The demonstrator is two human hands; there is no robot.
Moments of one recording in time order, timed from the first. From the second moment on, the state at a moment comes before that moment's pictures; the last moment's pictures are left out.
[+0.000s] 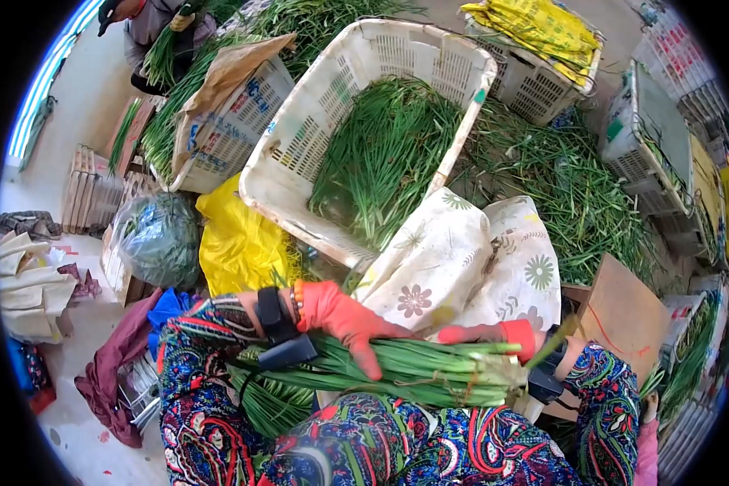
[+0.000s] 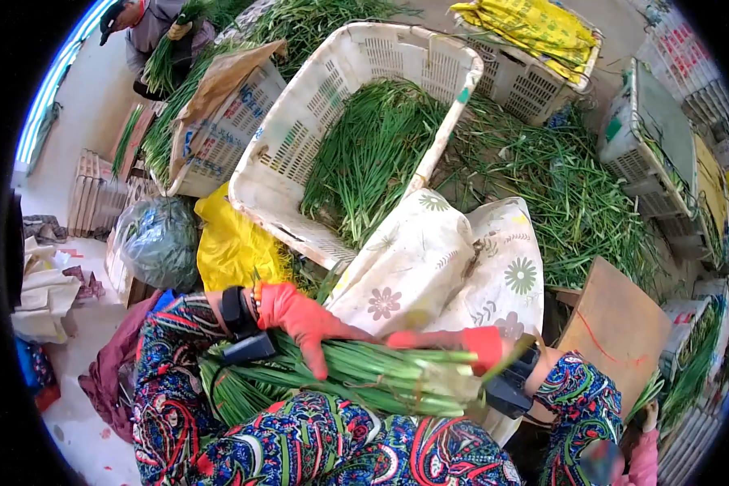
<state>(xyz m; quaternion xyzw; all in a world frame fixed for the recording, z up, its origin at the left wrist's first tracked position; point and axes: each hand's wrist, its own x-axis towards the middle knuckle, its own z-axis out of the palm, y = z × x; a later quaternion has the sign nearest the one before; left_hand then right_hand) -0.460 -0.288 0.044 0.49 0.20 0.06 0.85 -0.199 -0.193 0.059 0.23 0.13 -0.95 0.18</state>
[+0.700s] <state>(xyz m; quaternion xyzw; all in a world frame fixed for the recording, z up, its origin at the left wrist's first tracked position) -0.387 -0.067 0.000 0.36 0.46 0.28 0.76 -0.245 -0.067 -0.061 0.31 0.03 -0.86 -0.41</state>
